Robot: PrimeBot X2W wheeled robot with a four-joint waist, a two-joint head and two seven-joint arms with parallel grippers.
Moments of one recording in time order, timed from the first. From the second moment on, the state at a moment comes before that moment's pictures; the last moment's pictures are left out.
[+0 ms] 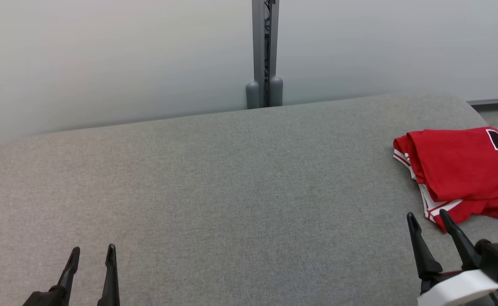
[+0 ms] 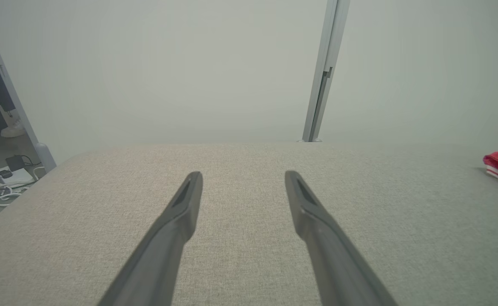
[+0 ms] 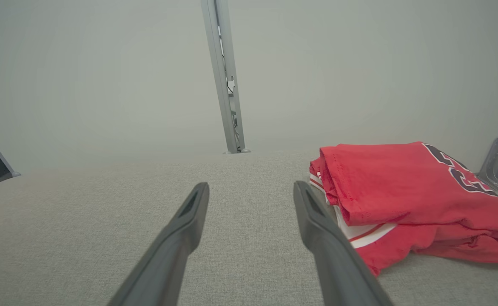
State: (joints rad) left arm 0.17 0.27 -0.16 0.04 -0.41 0.18 -0.23; right arm 0.01 -0.13 0.05 0.13 0.26 0.13 -0.13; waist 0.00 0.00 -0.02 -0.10
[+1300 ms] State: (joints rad) left arm 0.24 0.30 -0.20 0.02 -0.41 0.18 -0.21; right arm 0.13 -0.11 -0.01 0.01 0.26 0.13 -0.07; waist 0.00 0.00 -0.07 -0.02
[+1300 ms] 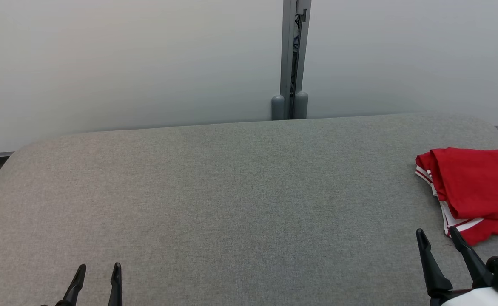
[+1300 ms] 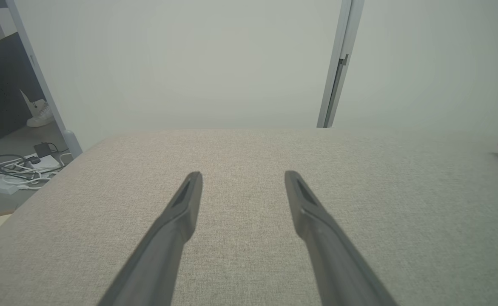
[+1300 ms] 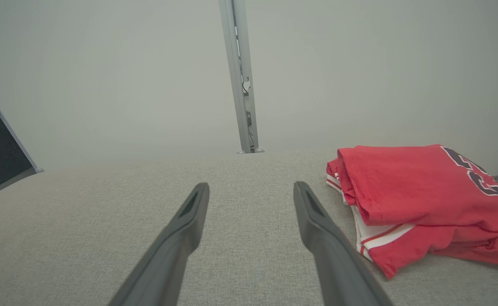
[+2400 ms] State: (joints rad) left arm 0.24 0.25 -0.18 0.07 -0.60 0.15 -0.19; right arm 0.11 -0.08 -0.03 0.10 0.45 0.13 -0.02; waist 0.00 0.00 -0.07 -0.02
